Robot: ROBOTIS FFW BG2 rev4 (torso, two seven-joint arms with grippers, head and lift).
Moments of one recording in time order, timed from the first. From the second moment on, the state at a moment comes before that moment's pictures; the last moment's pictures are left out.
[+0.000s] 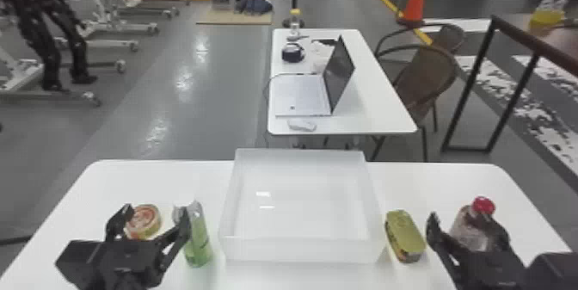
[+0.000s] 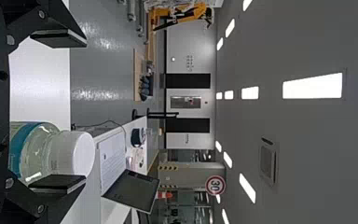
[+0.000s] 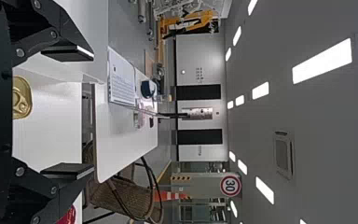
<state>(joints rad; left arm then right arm) 0.30 0.00 0.10 -1.75 0.03 -0.22 -0.13 0.39 -0.02 -0.10 -1.89 -0.09 -0.11 0.16</state>
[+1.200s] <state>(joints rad) 0.30 0.00 0.10 -1.75 0.03 -0.22 -0.13 0.43 -0.06 -0.11 -1.88 -0.16 -0.17 0.16</state>
